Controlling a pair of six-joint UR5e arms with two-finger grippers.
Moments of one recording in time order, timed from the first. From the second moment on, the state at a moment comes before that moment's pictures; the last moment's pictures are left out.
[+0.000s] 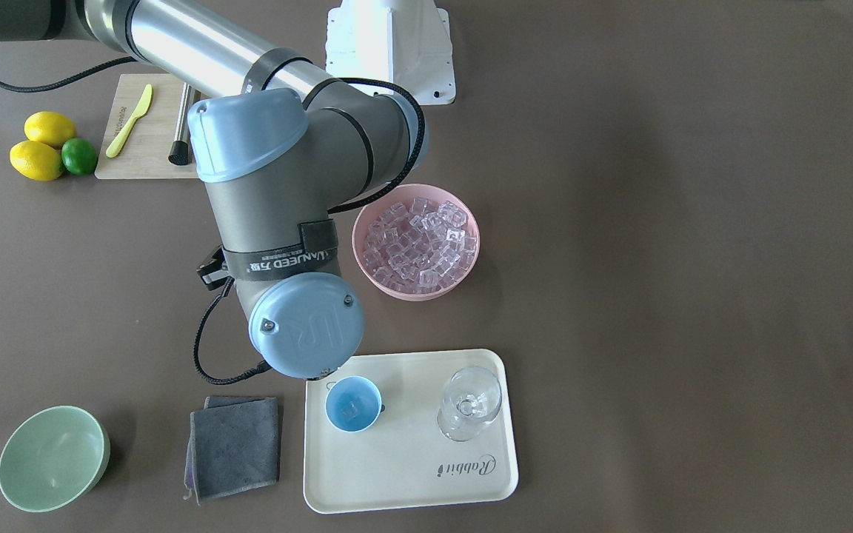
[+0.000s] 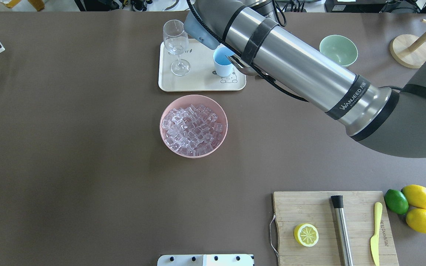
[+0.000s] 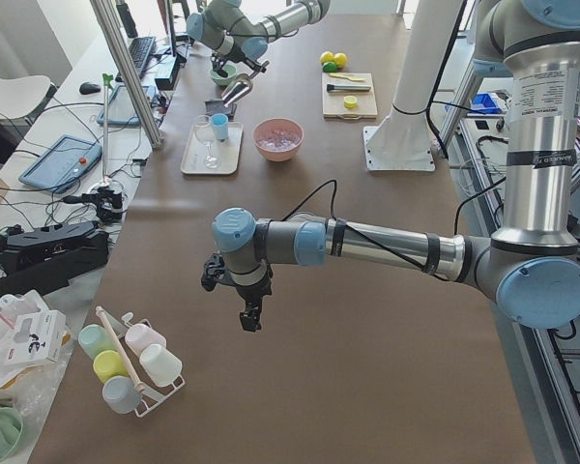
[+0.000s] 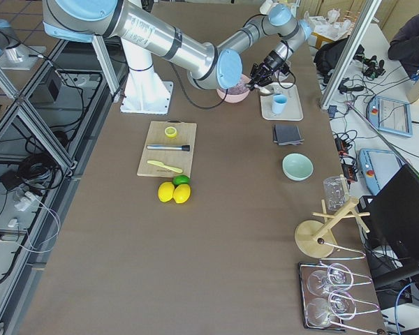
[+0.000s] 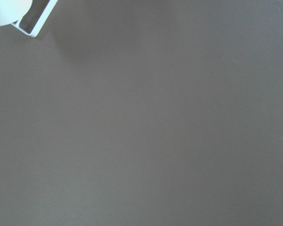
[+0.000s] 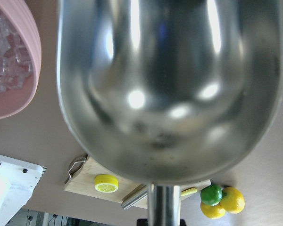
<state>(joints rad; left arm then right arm) -1.47 -1.54 -1.72 -1.43 -2.30 0.13 0.88 -0.26 0.89 -2.61 2.17 -0.24</state>
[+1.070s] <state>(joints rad) -1.56 -1.52 -1.70 -1.43 -2.38 0.13 1.03 -0.83 1.76 -2.58 2.04 -0.35</state>
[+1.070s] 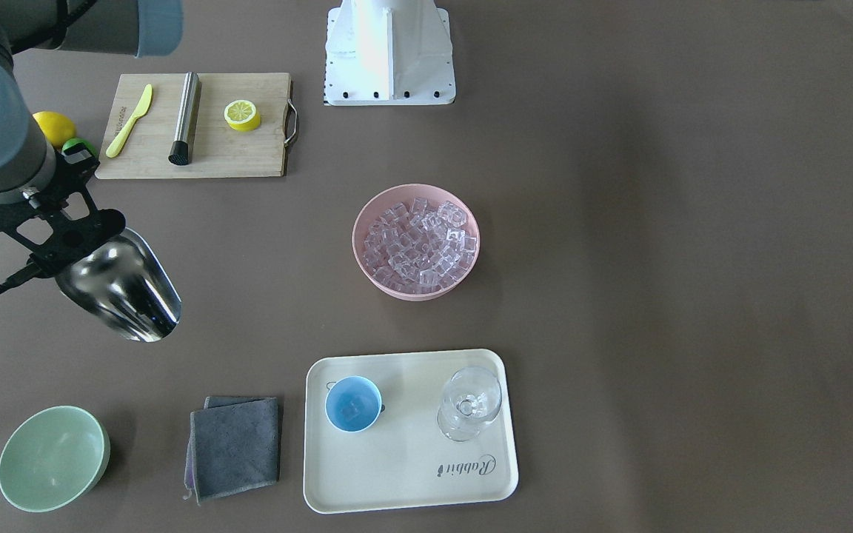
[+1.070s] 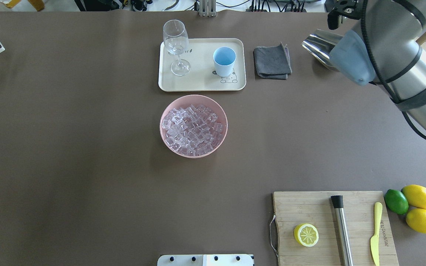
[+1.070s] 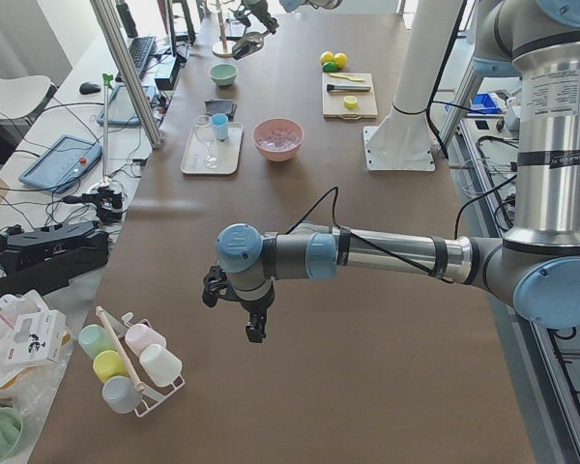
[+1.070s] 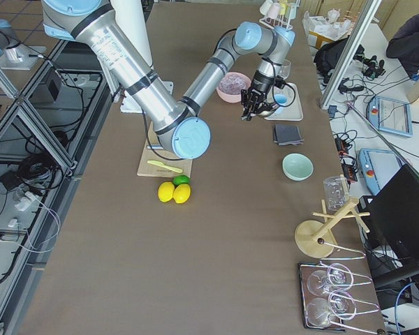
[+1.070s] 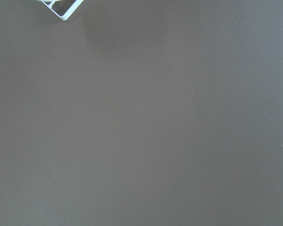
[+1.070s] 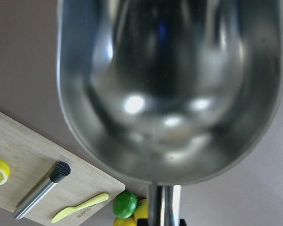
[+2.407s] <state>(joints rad) -1.58 -1.48 -1.69 -1.43 -2.43 0.13 1.07 -1.20 1.93 -2.29 2.42 0.33</state>
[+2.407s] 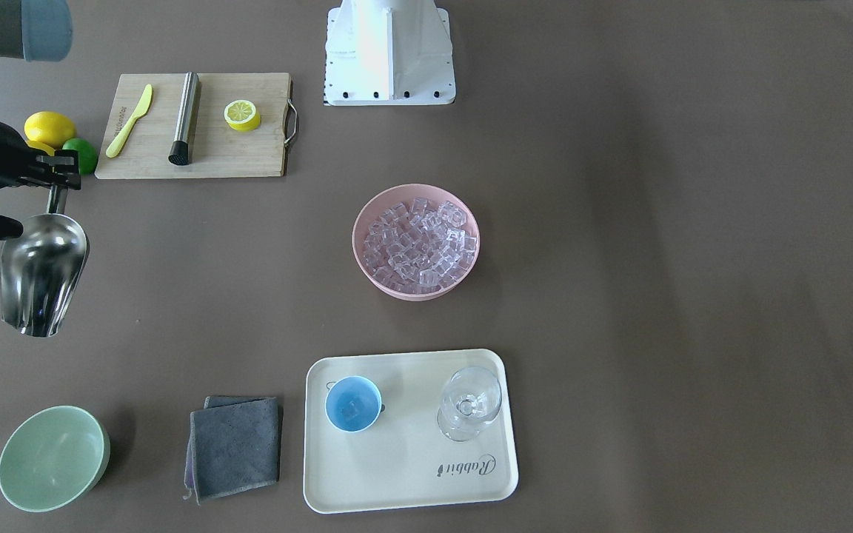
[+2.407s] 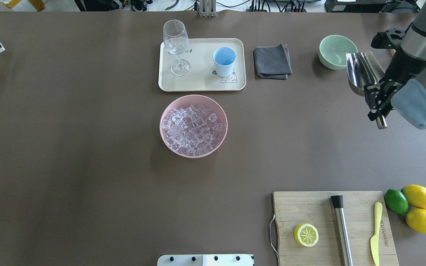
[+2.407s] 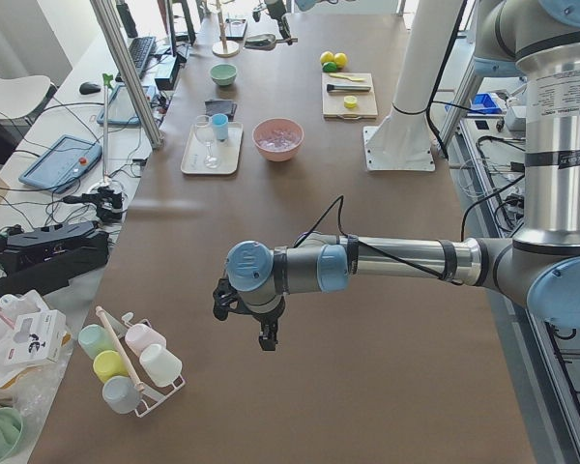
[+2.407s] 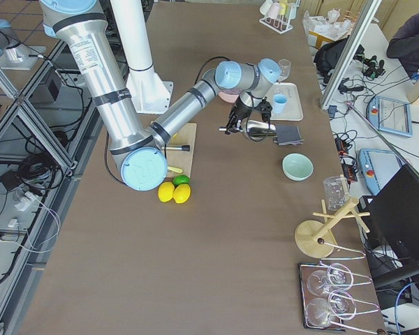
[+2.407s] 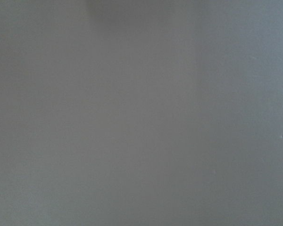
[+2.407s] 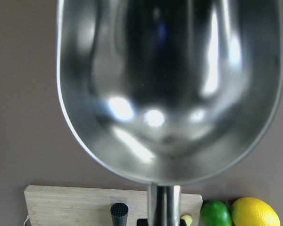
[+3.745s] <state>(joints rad) -1.58 -1.48 -1.69 -1.42 -2.42 0.12 0.74 -1.42 1.80 -1.43 2.43 0.97</state>
